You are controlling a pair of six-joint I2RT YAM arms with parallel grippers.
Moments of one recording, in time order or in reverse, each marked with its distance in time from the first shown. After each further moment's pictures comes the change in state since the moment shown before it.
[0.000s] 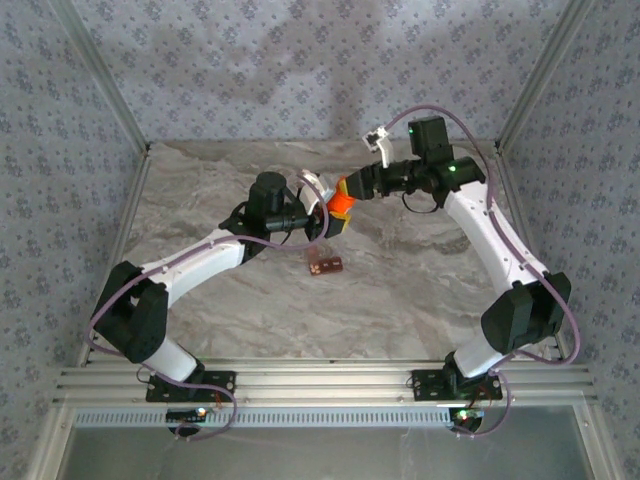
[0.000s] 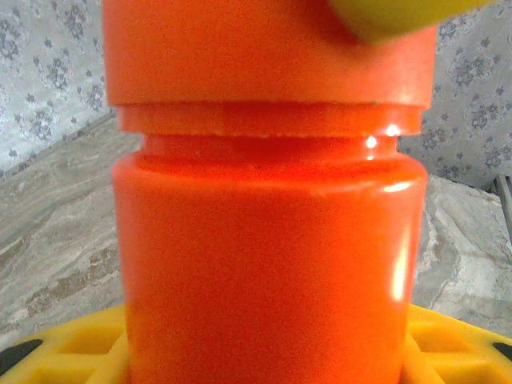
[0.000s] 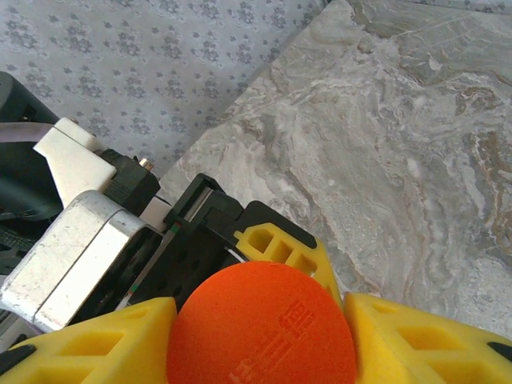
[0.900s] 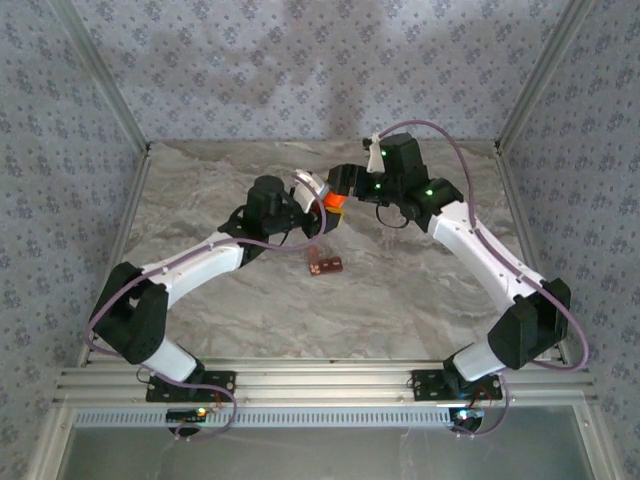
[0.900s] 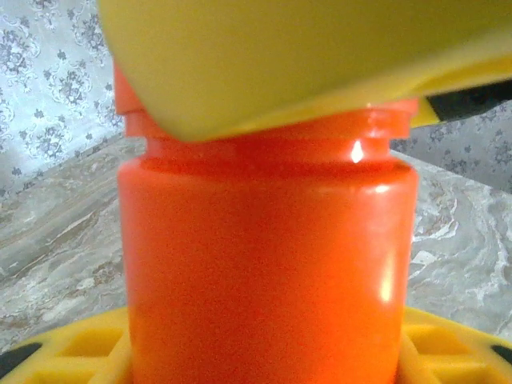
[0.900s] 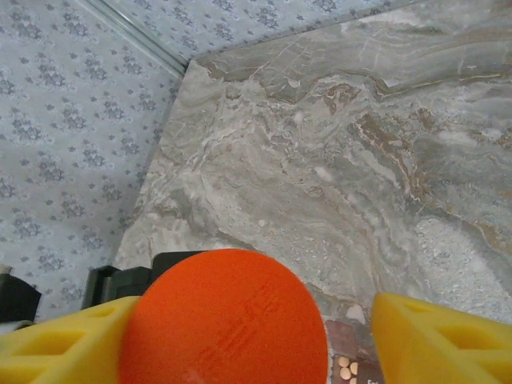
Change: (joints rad) left arm 0.001 -0.011 -0.042 0.063 -0.156 -0.026; right arm 0.167 -0.079 -0.149 0.222 0.521 0.532
